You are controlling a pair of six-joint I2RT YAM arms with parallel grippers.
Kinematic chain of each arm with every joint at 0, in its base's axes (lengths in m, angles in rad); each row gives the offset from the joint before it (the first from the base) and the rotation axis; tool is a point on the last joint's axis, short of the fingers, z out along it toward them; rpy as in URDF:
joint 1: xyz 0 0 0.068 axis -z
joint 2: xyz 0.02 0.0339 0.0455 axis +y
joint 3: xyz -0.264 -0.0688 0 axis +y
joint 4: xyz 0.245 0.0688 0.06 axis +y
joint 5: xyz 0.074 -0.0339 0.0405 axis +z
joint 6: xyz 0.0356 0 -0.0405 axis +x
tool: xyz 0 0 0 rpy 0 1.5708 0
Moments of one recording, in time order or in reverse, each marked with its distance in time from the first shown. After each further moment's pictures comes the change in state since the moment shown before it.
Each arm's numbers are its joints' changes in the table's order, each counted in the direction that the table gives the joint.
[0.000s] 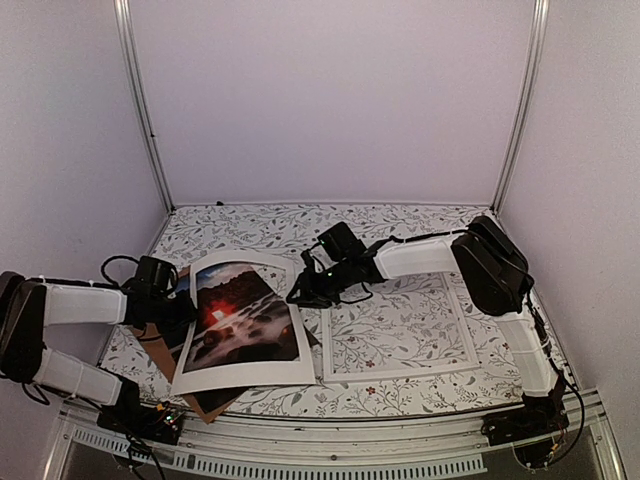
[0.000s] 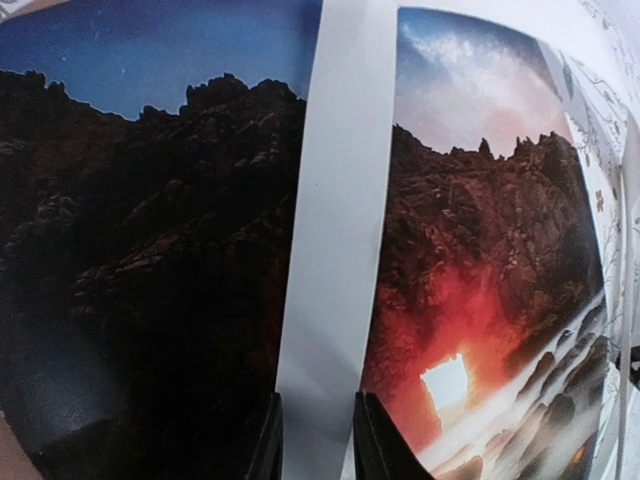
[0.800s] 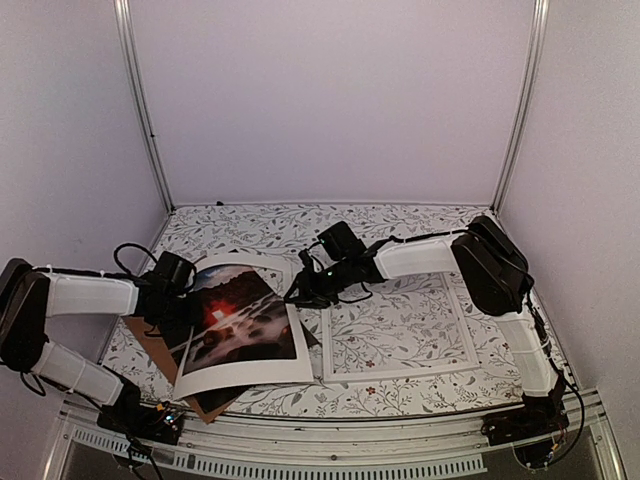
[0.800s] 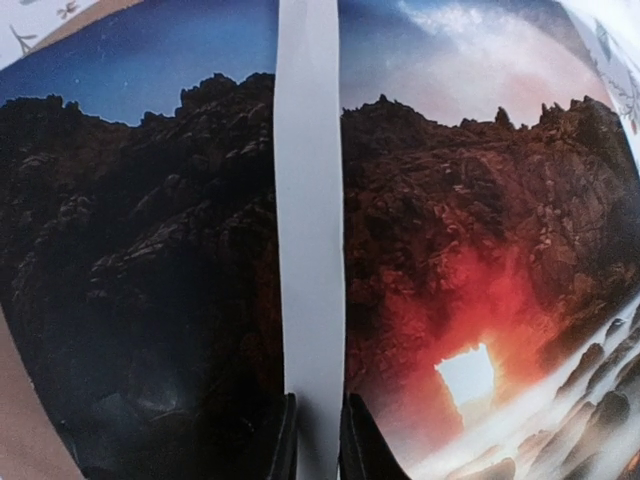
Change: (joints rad) left arm 0.157 0.064 -0.105 0.160 0.228 -0.005; right arm 0.003 0.000 0.000 -0.020 0.049 0.000
